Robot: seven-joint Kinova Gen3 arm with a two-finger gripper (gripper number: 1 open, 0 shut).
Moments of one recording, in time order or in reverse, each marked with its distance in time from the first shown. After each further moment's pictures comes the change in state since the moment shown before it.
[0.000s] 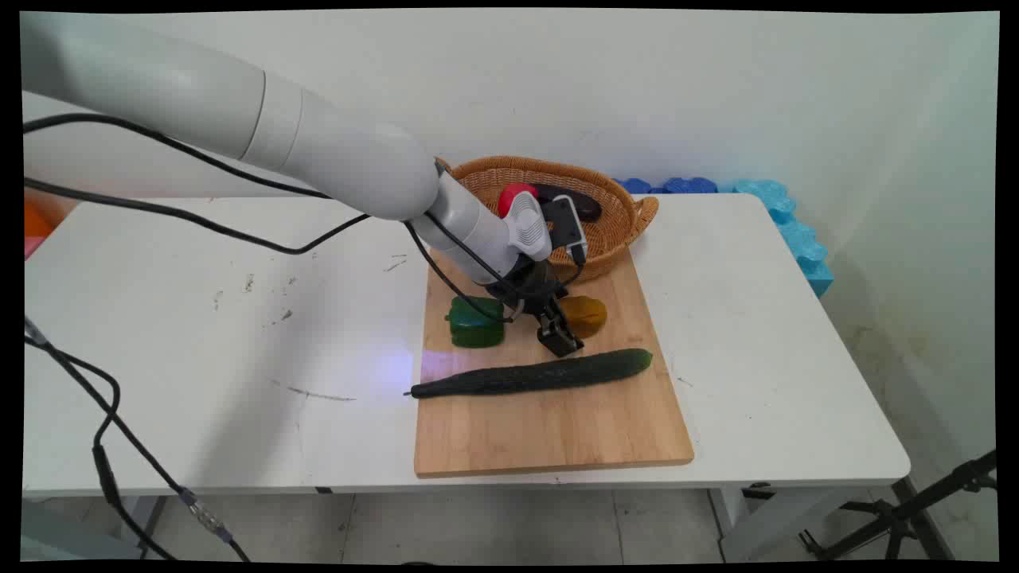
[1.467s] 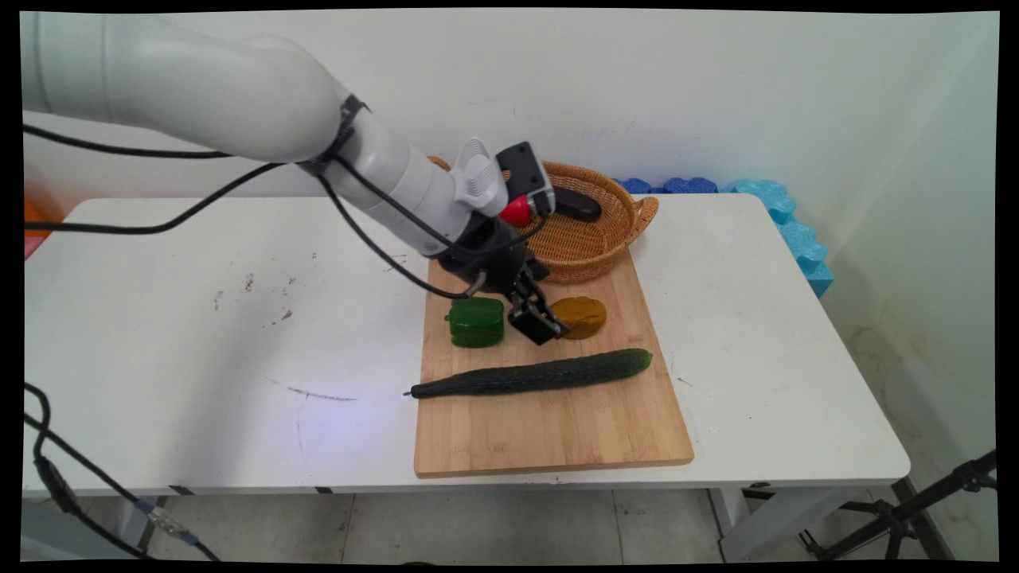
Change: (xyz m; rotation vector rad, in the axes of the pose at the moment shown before) arm 0.004 0.032 -0.114 -0.021 0.052 -0.074
